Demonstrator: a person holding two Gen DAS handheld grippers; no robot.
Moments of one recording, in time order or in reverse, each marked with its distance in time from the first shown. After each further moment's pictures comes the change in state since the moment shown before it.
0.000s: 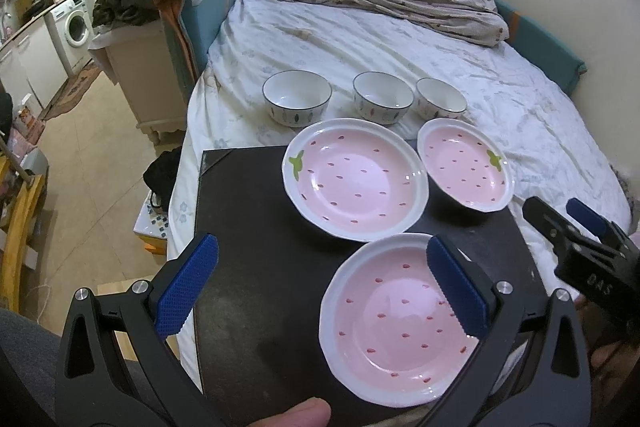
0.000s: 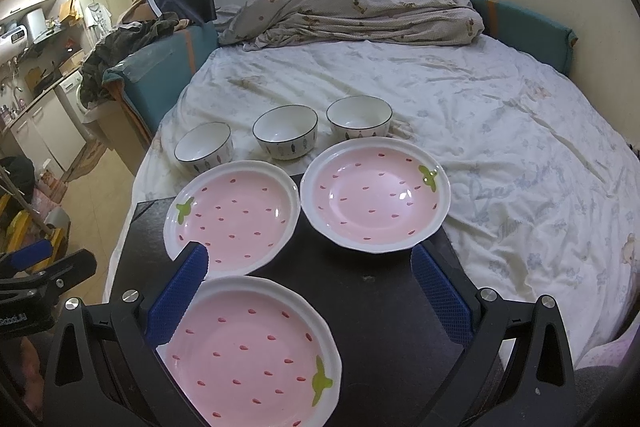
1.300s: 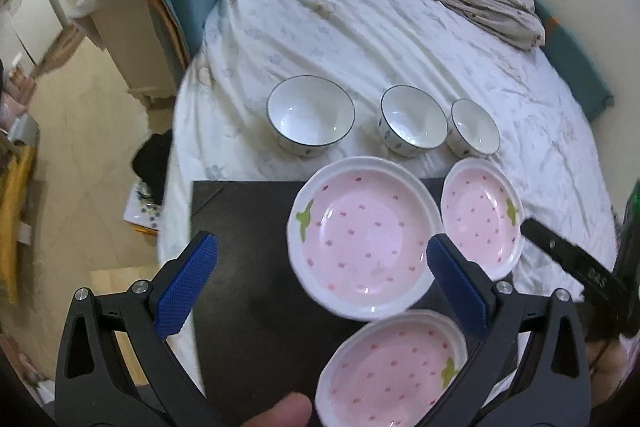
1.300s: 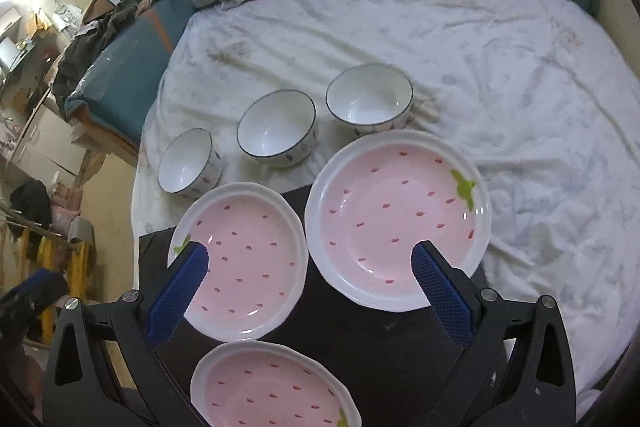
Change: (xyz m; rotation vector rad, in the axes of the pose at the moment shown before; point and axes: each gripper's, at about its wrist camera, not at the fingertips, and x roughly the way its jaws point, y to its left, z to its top) left arm 0.087 0.039 0.119 -0.136 0.225 -0.024; right arm 0.101 -0.027 0.098 0.185 0.287 0.117
